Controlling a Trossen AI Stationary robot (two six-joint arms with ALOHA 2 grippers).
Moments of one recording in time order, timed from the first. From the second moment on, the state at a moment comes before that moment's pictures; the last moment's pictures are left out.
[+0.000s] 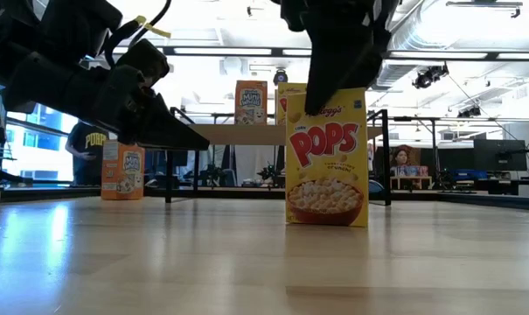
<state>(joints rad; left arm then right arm) -0.27 1.60 0.32 0.93 -0.44 -0.17 0.32 1.85 1.47 -0.86 0.31 0.65</state>
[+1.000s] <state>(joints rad) -0.24 1.60 0.32 0.93 -0.30 -0.17 0.30 1.85 1.47 -0.86 0.18 0.59</state>
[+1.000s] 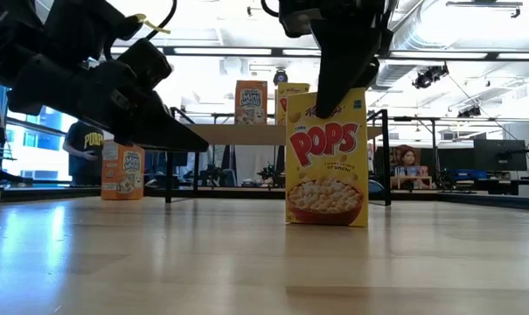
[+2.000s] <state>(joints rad) -0.09 1.60 0.32 0.95 0.01 -0.15 -0.01 1.85 1.99 -1.19 0.21 -0.01</state>
